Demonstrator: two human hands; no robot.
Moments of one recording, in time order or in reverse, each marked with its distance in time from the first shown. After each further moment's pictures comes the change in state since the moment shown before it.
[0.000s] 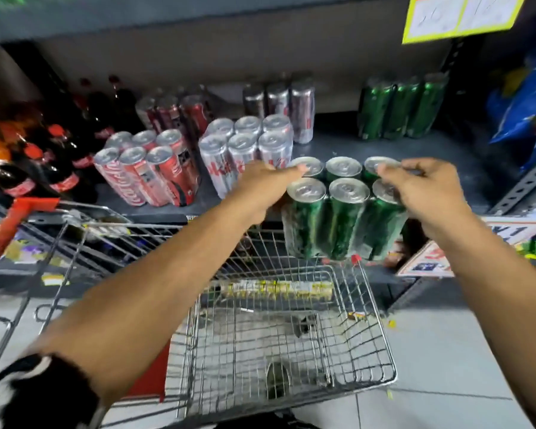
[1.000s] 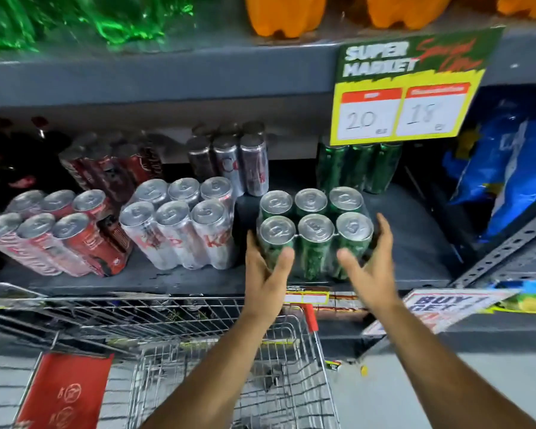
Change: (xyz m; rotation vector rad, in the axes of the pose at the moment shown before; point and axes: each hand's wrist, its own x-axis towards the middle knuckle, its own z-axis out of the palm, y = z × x) left_hand 0.045 -0.046 0.131 -0.406 -0.009 0.327; right_hand 0.063 0.070 0.007 0.103 -0.114 -0.284
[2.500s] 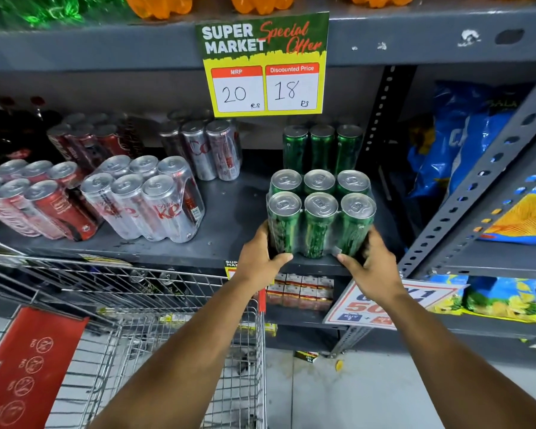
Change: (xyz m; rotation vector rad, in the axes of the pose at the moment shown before) left_hand 0.005 -0.045 0.074 0.621 -0.106 -0.080; right_hand 0.022 0.065 -0.116 -0.234 -0.261 0.032
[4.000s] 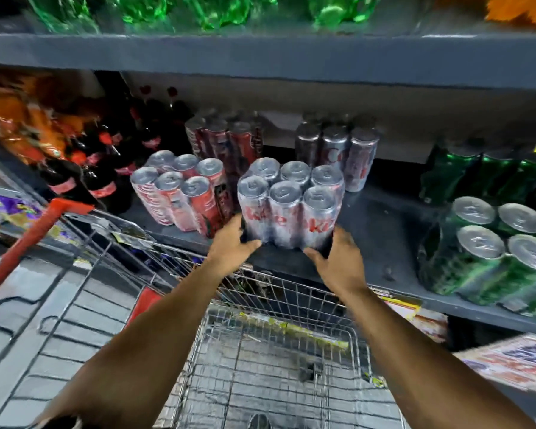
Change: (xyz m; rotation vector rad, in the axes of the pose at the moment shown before) left_hand 0.021 -0.174 -0.275 0.060 0.130 -0.196; right_hand 0.027 -0.178 0.273 -0.220 -0.089 -0.132
